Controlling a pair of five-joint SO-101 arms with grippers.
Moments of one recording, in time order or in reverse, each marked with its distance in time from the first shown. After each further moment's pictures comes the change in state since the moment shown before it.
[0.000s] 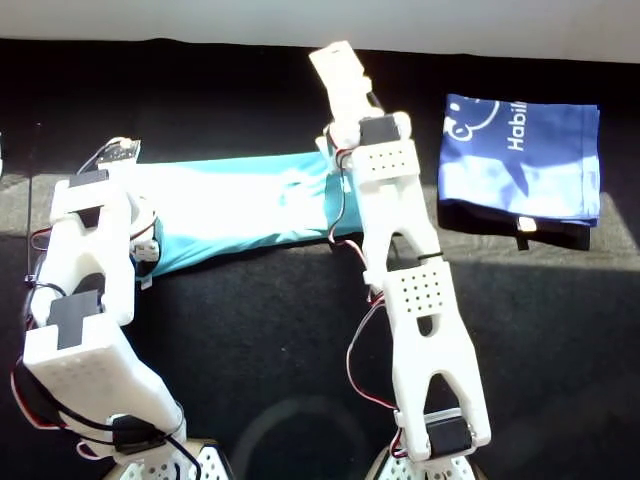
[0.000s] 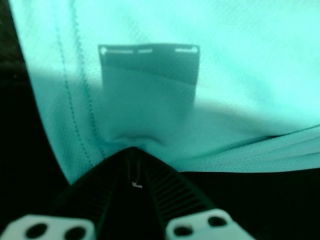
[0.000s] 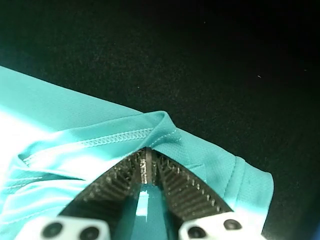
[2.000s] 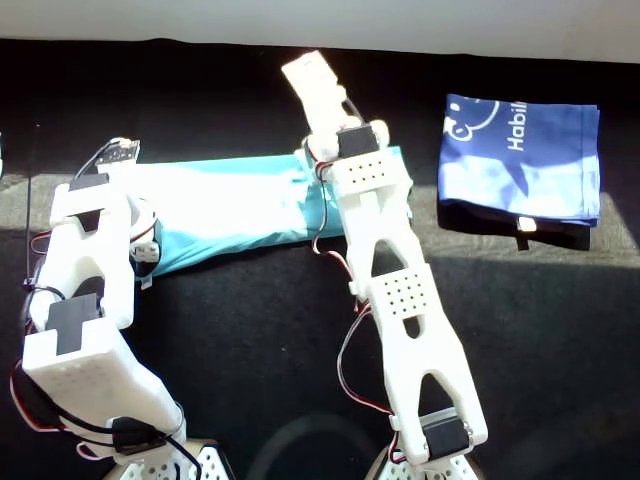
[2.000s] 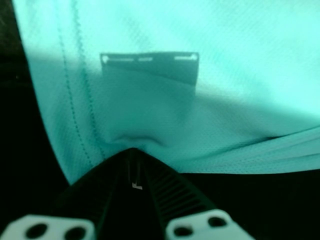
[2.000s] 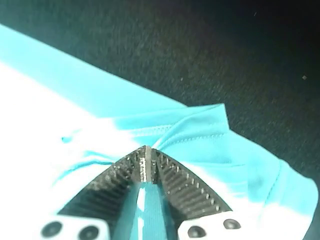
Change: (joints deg) left arm 0.0 -0.6 2.2 -2.4 0.0; right arm -4.0 6.2 -10.7 8.0 0.0
